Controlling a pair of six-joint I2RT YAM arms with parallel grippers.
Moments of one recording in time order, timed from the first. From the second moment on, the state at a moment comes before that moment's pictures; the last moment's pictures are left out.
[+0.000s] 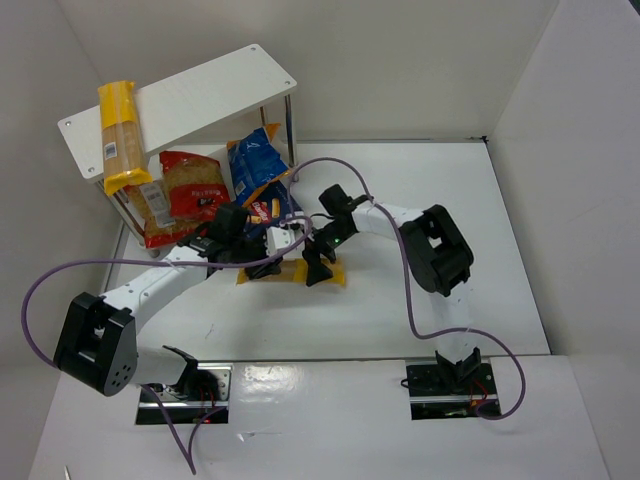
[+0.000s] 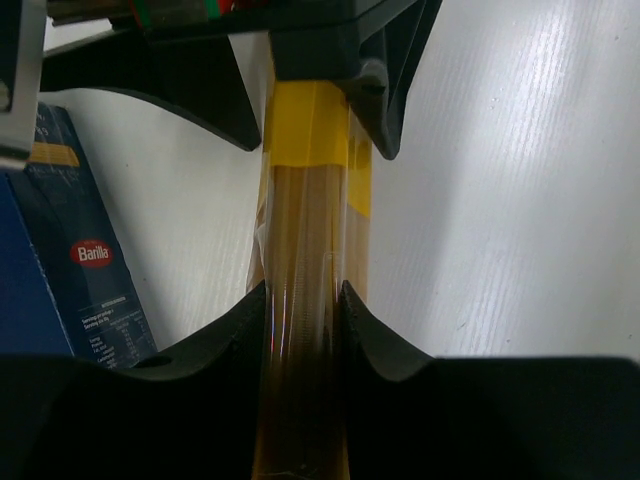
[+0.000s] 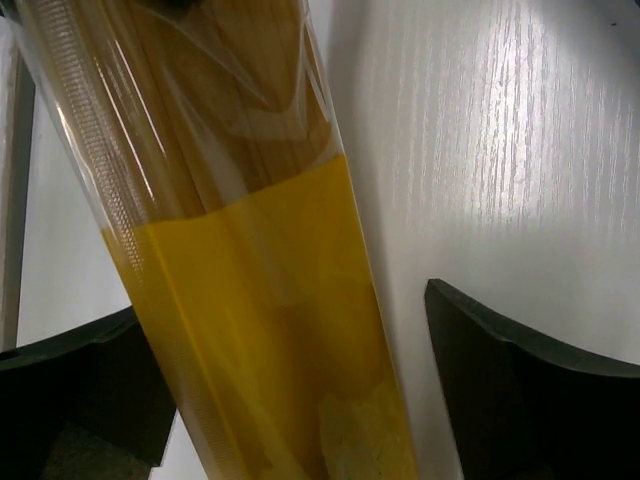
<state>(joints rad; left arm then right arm) -0.41 1.33 0.84 -0.39 0.59 0.70 0.59 2.10 1.43 -0.57 -0.91 -0.74</state>
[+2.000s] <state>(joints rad) -0.11 0.73 0.83 -0.58 0.10 0.31 0.62 1.87 2.13 -0.81 -0.47 -0.34</state>
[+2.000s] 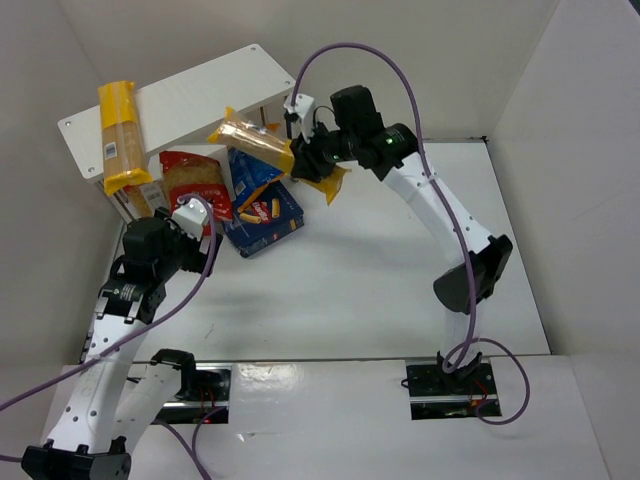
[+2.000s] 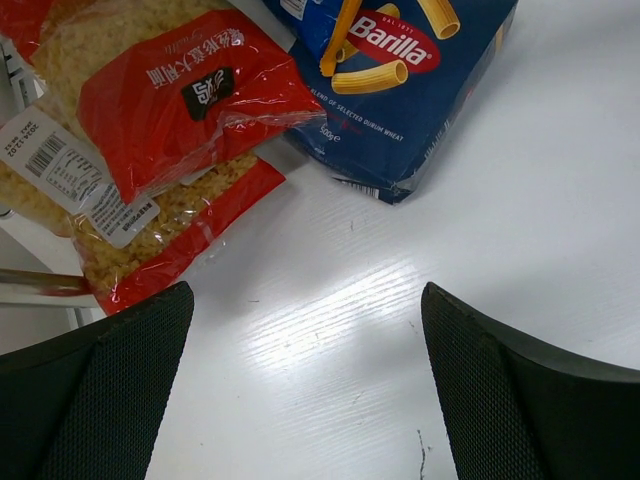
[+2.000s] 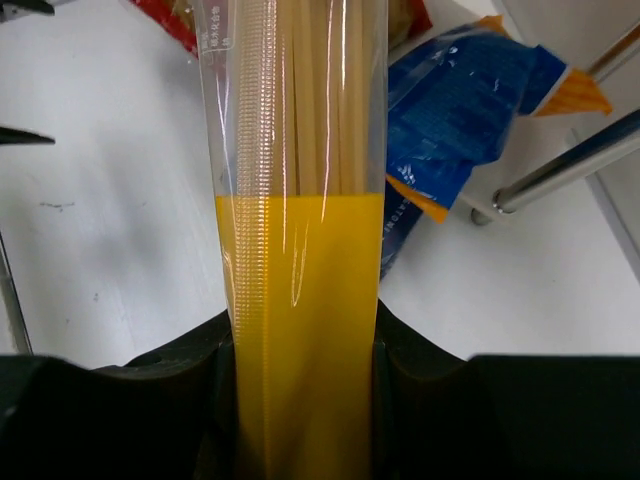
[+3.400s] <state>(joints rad) 0.05 0.76 0.83 -0.61 0.27 0.37 0.62 2.46 3.07 -0.88 -0.42 -0.24</state>
